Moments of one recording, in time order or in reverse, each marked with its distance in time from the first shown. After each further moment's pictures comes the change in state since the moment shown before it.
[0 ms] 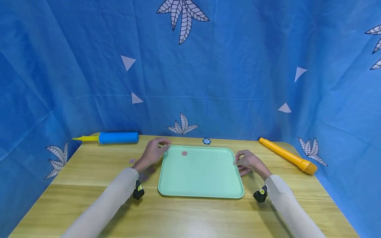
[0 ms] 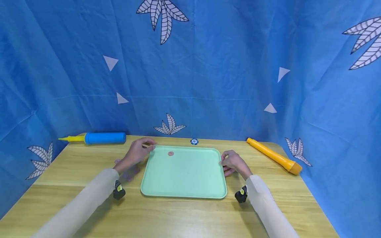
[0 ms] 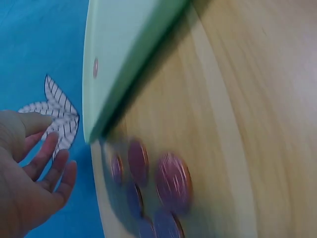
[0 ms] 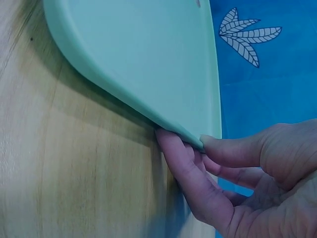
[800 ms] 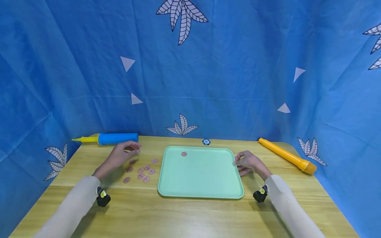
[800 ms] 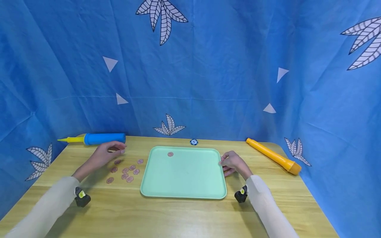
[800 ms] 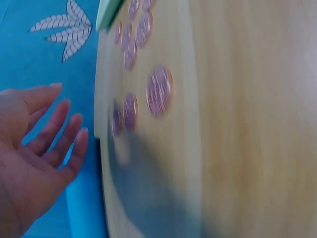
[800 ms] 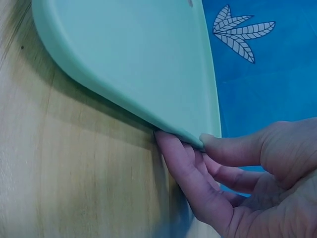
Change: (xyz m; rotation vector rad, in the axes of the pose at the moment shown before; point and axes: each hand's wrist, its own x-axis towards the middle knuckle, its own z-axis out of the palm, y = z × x) left_hand -0.040 -0.056 -0.099 0.041 -0.065 -0.034; right_hand 0.004 0.005 -0.004 0.014 -0.021 0.034
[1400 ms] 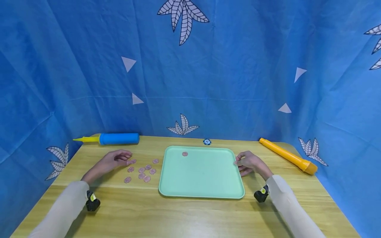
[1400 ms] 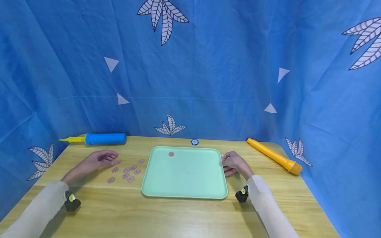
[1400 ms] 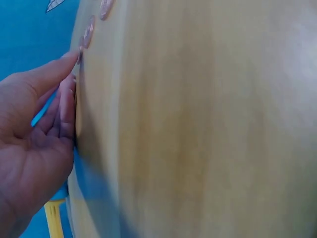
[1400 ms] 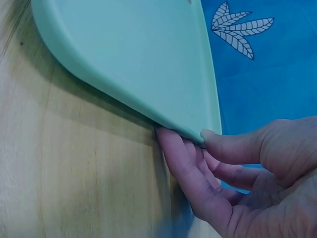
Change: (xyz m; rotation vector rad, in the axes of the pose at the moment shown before) left_hand -0.024 -0.044 -0.024 -0.084 -0.184 -0.094; right_hand 0.000 0.000 0.001 -0.009 -0.008 0.013
